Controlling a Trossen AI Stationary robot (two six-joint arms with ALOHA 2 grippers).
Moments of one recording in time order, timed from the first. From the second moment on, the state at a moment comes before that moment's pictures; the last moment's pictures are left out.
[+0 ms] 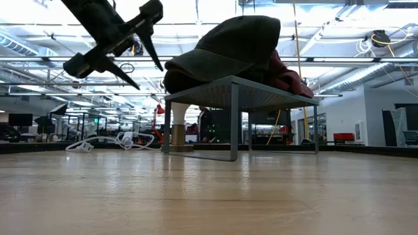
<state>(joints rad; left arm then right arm) -0.20 1.31 0.86 -0.40 -0.38 -1.78 0.41 0.98 1.02 -0.39 0.42 0.07</state>
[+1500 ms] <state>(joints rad) -0.24 0.43 0.48 -0.11 -0.02 -0.08 0.41 0.65 0.33 0.23 0.15 0.03</state>
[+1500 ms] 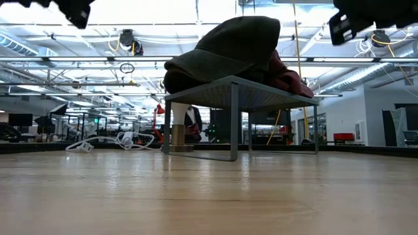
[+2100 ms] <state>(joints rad) -0.24 0.27 0.11 0.28 -0.16 -0.11 0.41 0.55 0.02 0.64 0.18 0.14</state>
